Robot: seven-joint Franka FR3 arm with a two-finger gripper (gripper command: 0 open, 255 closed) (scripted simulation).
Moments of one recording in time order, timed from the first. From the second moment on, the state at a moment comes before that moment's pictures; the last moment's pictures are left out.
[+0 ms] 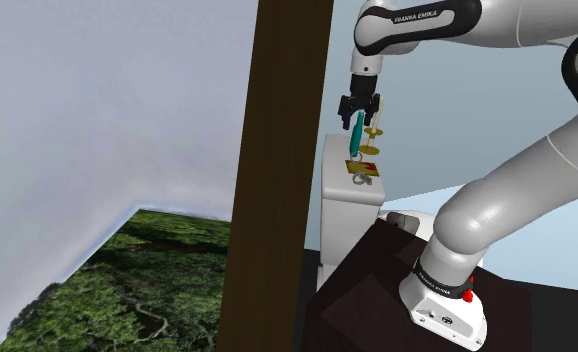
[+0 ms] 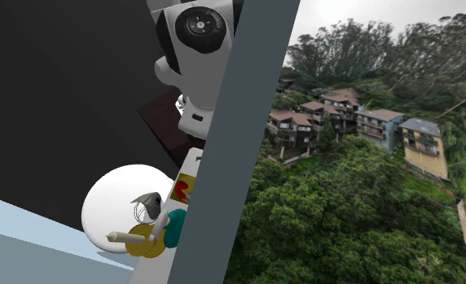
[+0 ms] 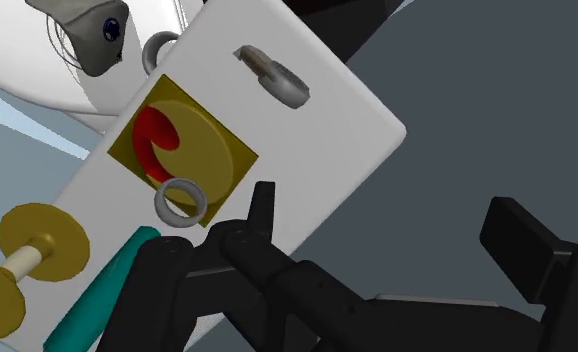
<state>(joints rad) -0.17 -0.44 -0.16 -2.20 -0.05 1.69 0.03</state>
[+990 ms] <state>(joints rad) -0.29 -0.06 -0.29 -1.79 -0.10 1.78 0.09</state>
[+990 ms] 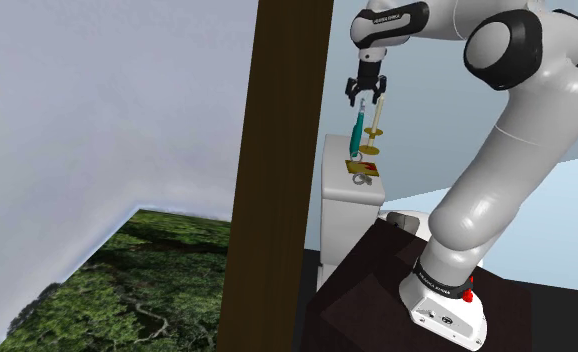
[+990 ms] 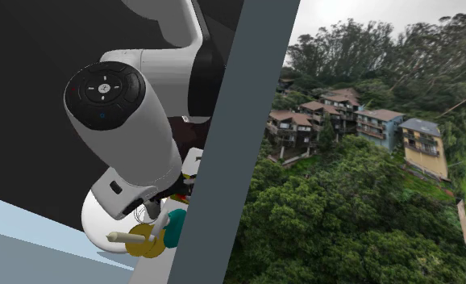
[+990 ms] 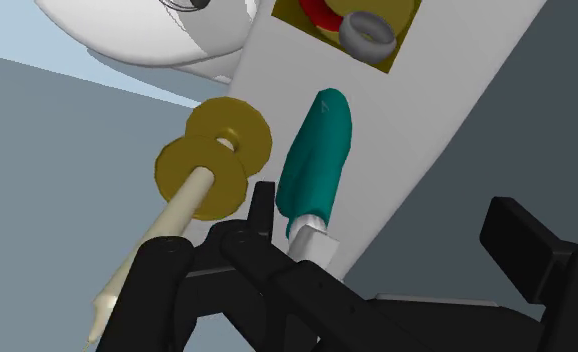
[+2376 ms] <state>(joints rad) -0.31 -0.01 -0.32 -1.83 -0.10 1.89 0.11</state>
